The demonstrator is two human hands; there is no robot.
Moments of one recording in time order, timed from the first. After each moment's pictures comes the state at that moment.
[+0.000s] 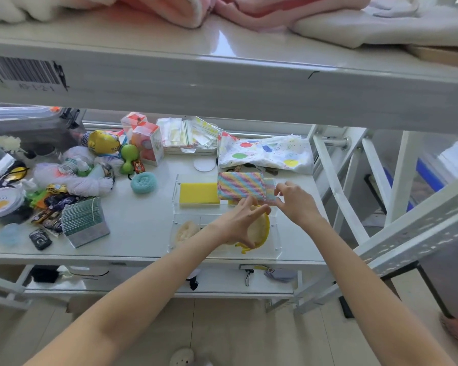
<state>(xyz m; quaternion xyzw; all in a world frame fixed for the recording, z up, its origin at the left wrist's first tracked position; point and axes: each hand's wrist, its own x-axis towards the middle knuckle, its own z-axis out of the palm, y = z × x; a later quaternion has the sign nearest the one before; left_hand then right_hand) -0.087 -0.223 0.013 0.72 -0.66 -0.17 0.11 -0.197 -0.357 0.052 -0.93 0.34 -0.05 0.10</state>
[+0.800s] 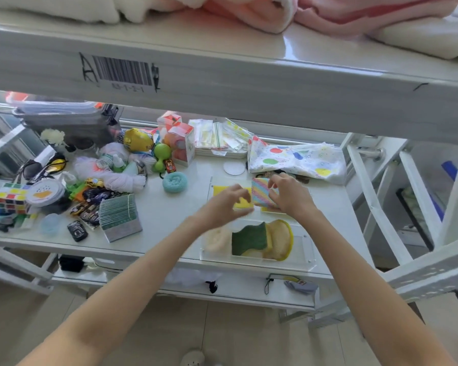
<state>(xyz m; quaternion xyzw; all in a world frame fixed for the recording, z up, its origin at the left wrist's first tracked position) 0.005 -0.154 0.032 0.76 -0.55 -0.19 0.30 -0.109 -0.308 0.064 -0.95 0.27 -0.05 0.12</state>
